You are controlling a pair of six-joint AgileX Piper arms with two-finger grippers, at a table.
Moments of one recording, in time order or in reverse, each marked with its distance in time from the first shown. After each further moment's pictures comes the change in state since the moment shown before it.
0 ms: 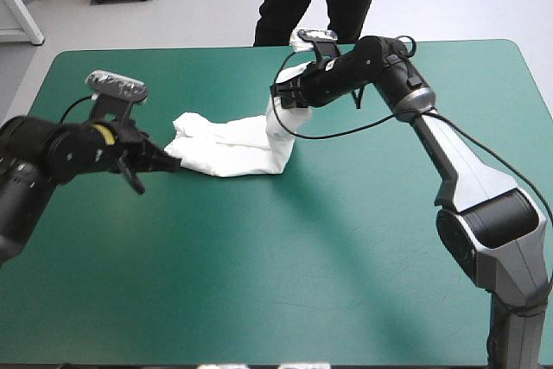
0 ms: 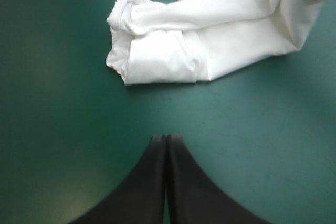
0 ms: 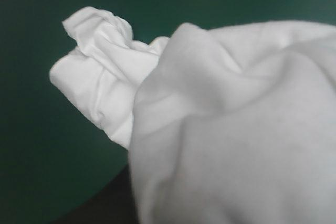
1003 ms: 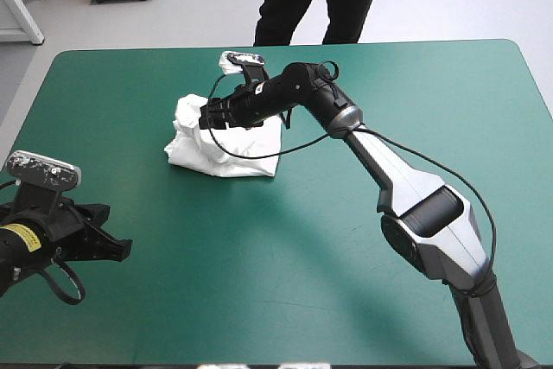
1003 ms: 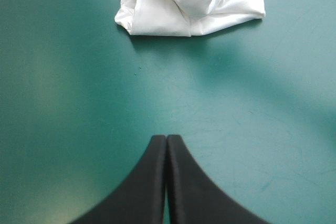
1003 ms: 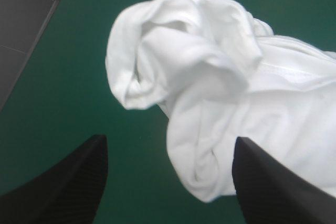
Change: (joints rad) left arm 0.000 -0.438 0.226 -0.005 0.106 -0.015; right arm 0.199 0.229 -0.240 0.098 -0.055 0.083
